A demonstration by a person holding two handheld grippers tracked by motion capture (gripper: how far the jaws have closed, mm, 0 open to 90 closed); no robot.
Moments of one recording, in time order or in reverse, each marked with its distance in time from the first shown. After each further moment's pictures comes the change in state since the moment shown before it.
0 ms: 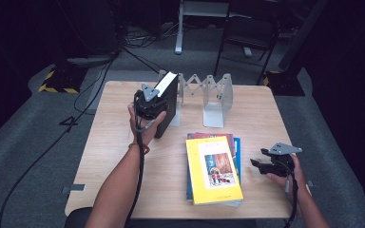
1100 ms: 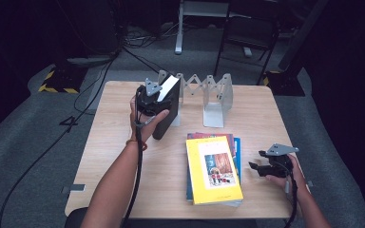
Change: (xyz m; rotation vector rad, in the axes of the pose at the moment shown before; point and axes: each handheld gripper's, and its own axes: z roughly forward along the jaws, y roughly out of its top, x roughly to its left) left arm 0.003 0.017 0.004 0.048 -0.103 0.036; right arm 0.004 0.001 0.003 0.042 0.044 -0.033
